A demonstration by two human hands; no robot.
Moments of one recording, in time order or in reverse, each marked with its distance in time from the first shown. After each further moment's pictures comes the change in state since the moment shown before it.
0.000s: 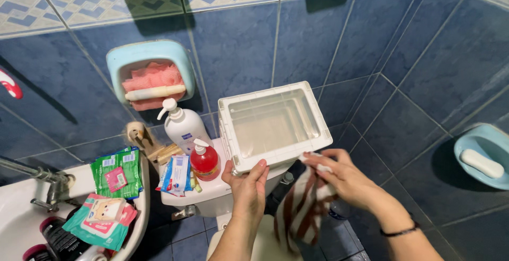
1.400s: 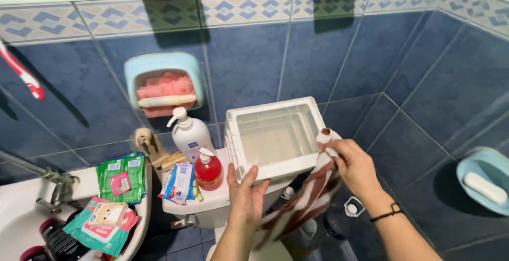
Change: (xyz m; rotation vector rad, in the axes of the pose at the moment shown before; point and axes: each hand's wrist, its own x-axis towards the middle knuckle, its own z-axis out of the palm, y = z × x) left_hand 0.012 0.010 -0.008 -0.013 -0.025 -0.044; right_hand 0.043 0.019 -0.017 -0.252 0.575 -0.299
